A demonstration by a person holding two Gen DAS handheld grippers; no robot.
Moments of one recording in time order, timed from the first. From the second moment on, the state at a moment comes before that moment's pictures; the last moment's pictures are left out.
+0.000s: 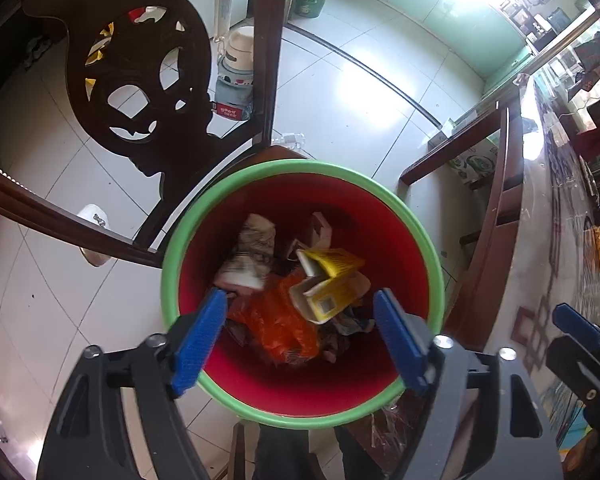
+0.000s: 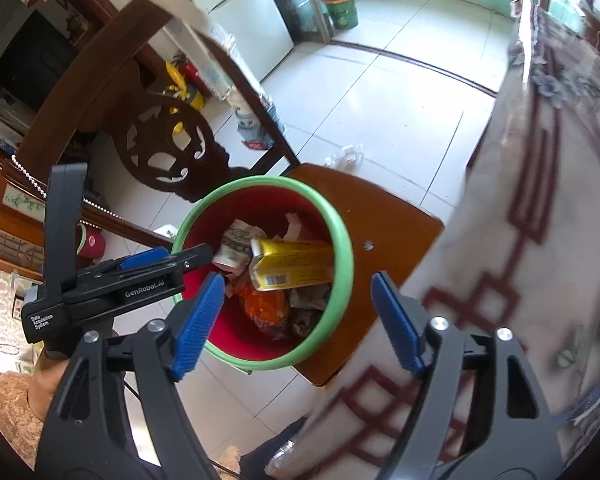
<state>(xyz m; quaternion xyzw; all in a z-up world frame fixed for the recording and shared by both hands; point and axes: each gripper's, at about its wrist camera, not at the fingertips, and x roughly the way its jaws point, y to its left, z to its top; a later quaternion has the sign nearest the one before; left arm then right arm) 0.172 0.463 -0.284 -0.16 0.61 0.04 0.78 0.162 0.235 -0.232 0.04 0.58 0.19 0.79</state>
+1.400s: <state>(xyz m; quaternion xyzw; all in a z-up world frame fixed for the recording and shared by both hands) 0.003 0.061 0.002 -0.08 0.21 -0.13 0.97 -0.050 -0.144 -0.042 -0.01 0.18 -0.08 0.98</state>
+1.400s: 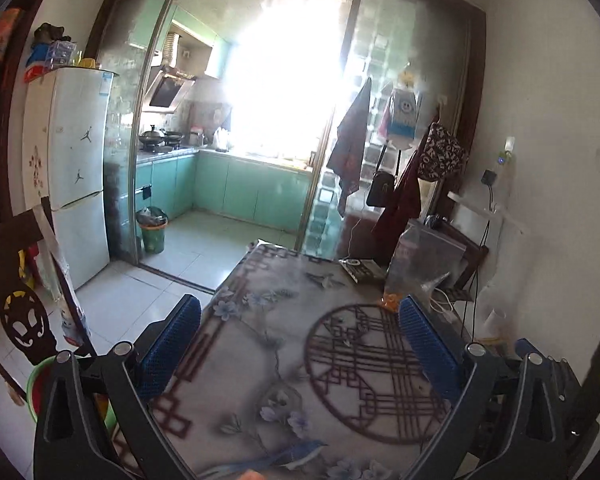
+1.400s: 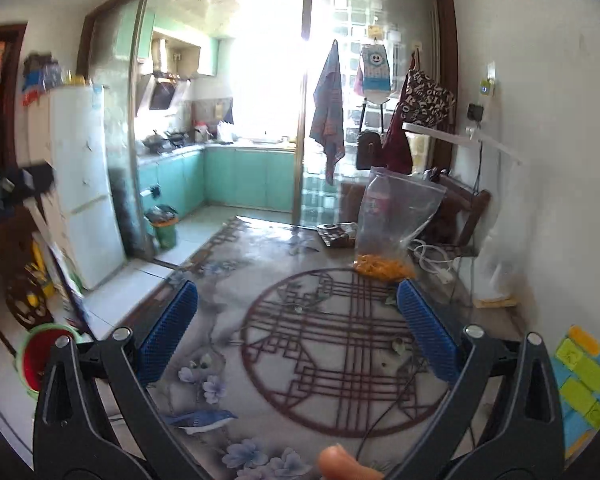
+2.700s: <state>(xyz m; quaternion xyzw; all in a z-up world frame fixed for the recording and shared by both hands) -0.008 0.041 -0.010 -0.04 0.23 -0.07 0.97 -0.057 -0.175 -0.049 0.04 0.20 -0.06 0.98</state>
